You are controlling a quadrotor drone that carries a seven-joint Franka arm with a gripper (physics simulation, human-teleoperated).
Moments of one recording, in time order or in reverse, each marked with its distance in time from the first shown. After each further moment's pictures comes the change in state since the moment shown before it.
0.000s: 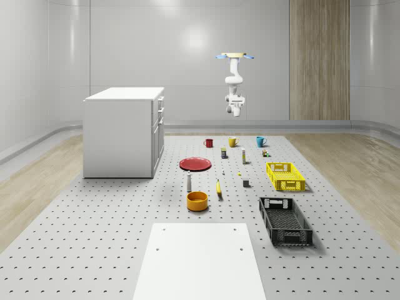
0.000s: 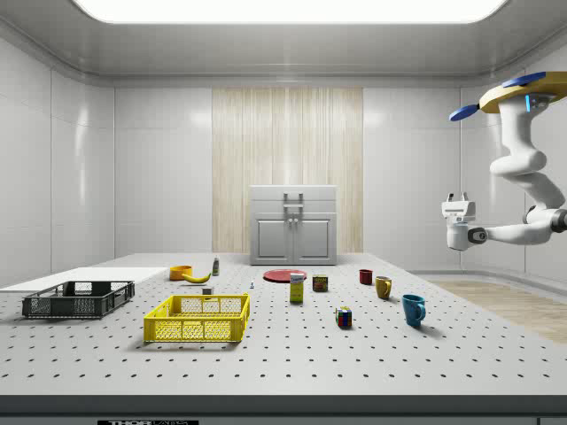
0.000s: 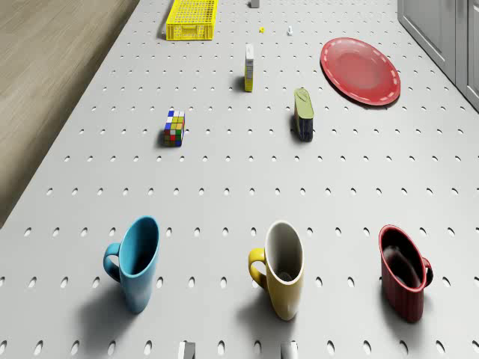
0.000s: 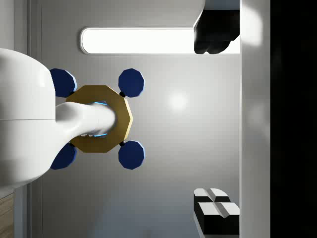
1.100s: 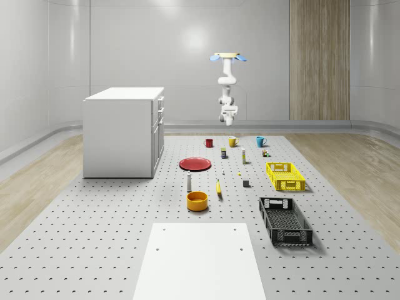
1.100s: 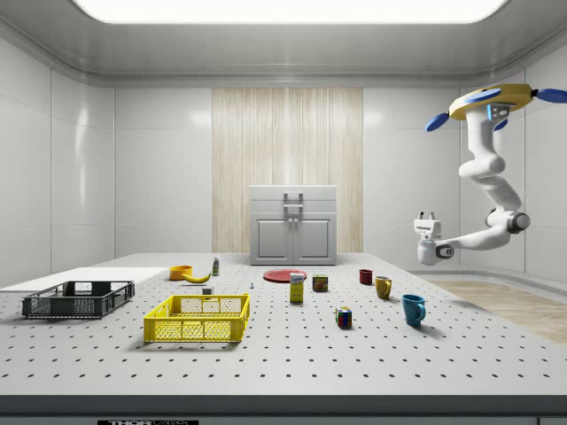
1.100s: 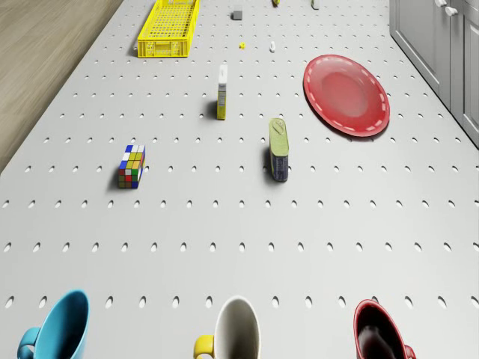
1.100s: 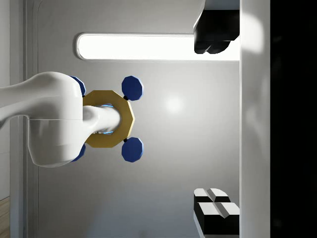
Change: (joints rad) arm -0.006 0.085 0.004 0.293 0.002 -0.191 -0.003
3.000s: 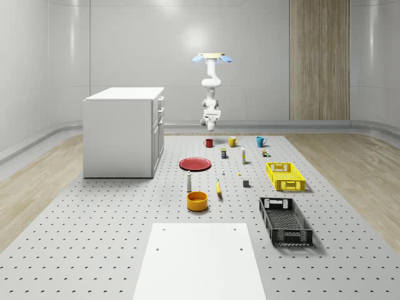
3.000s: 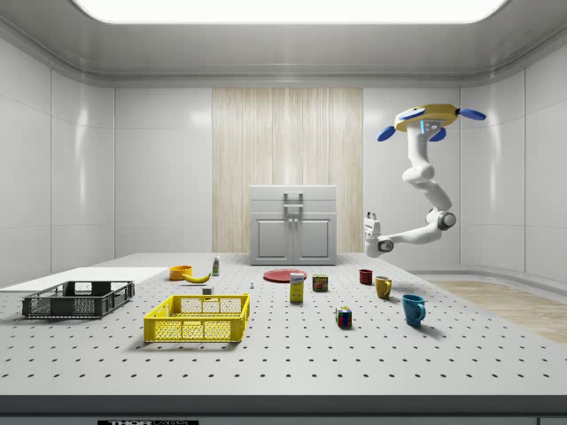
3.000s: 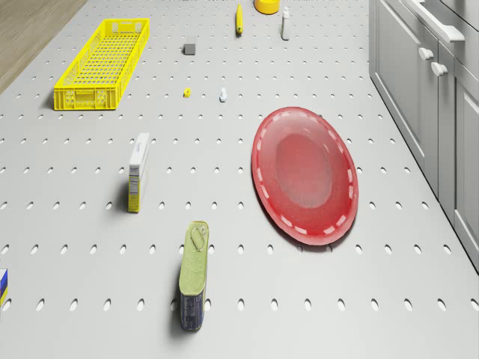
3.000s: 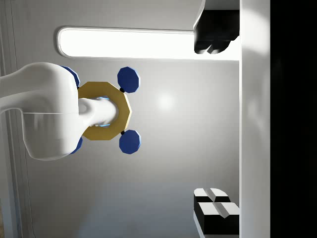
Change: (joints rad) arm -0.017 -0.017 0.047 -0.013 -0.063 0.025 0.007
